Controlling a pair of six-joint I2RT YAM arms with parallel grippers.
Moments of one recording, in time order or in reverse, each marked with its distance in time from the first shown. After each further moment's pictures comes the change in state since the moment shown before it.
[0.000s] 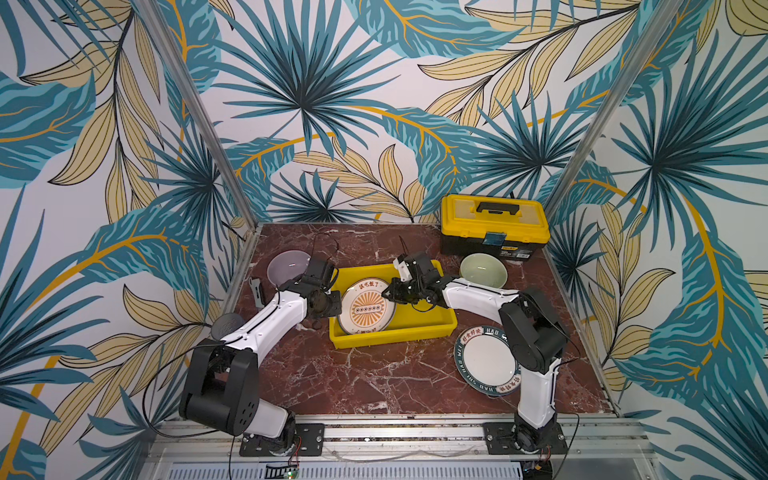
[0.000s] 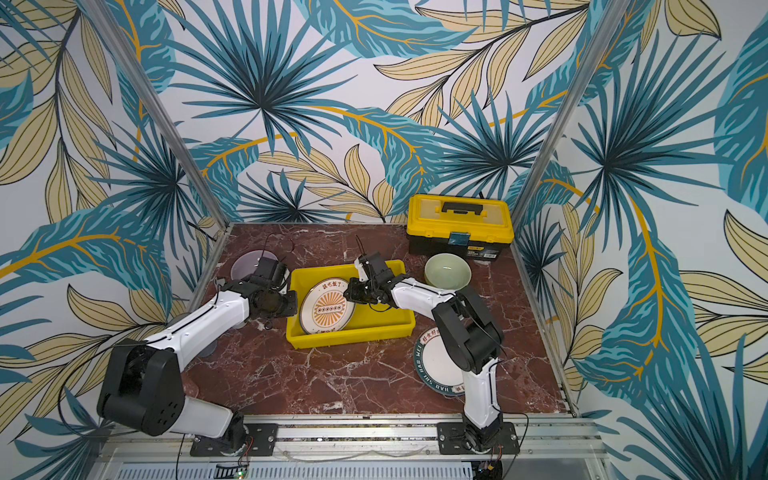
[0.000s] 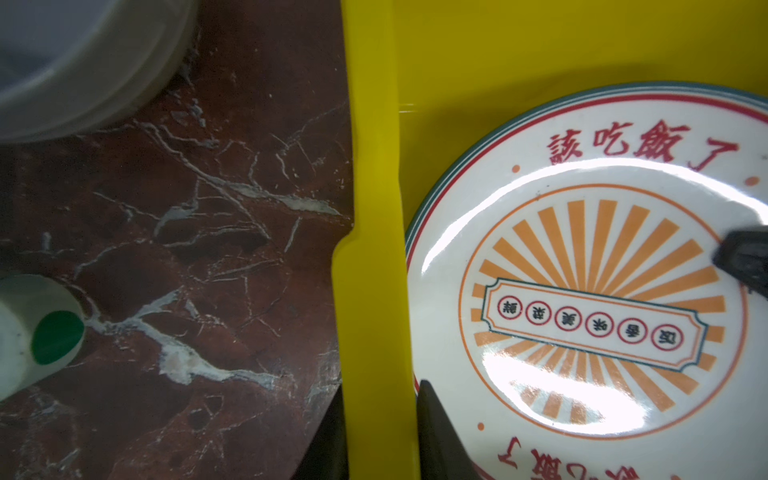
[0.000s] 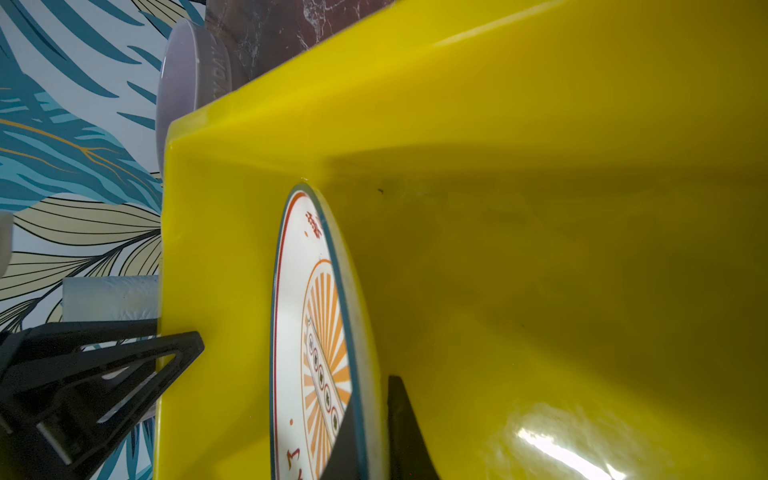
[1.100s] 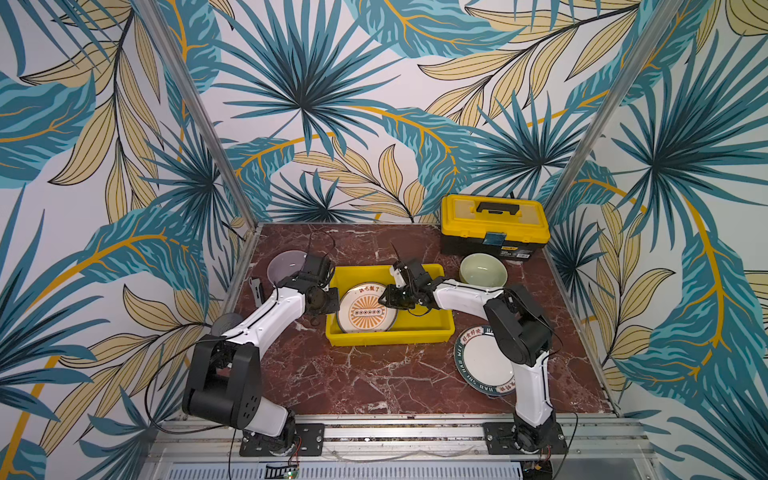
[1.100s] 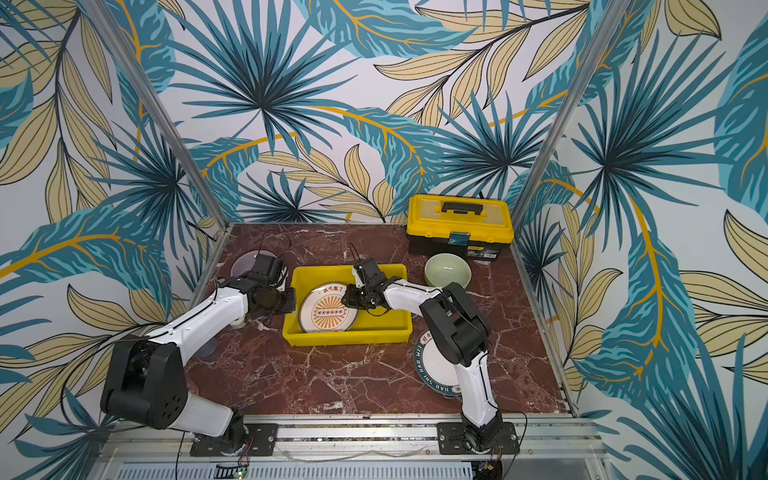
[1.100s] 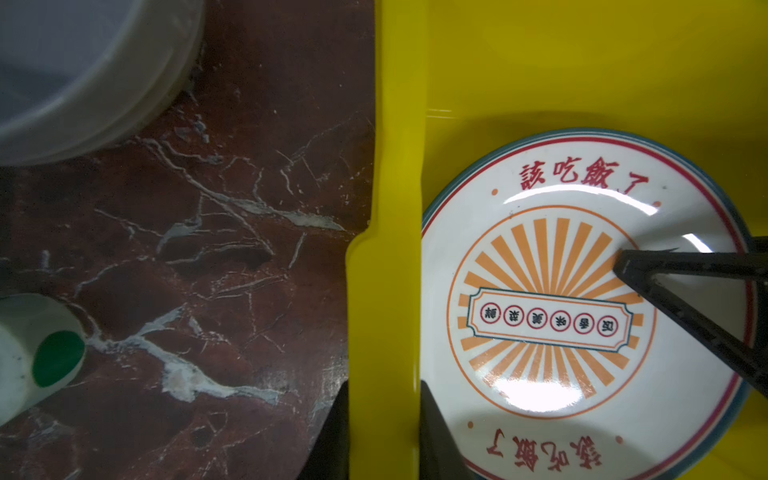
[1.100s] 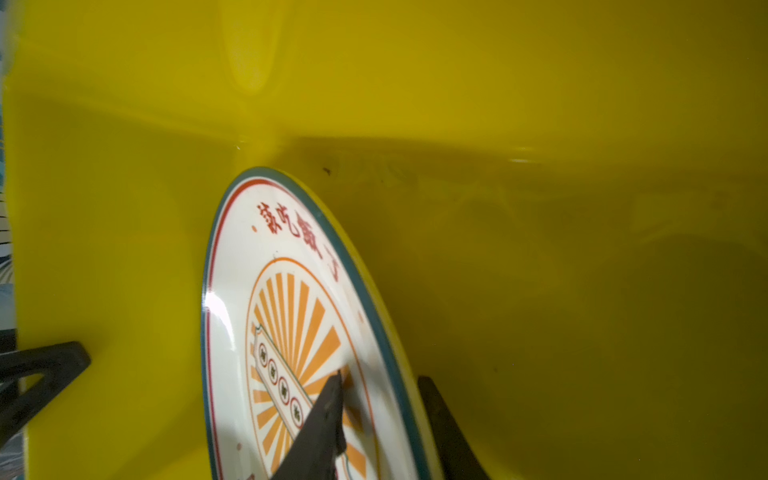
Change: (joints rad) left arm 0.028 0.018 0.013 0.008 0.042 0.014; right arm 0.021 0.105 0.051 -0.061 0.068 -0.046
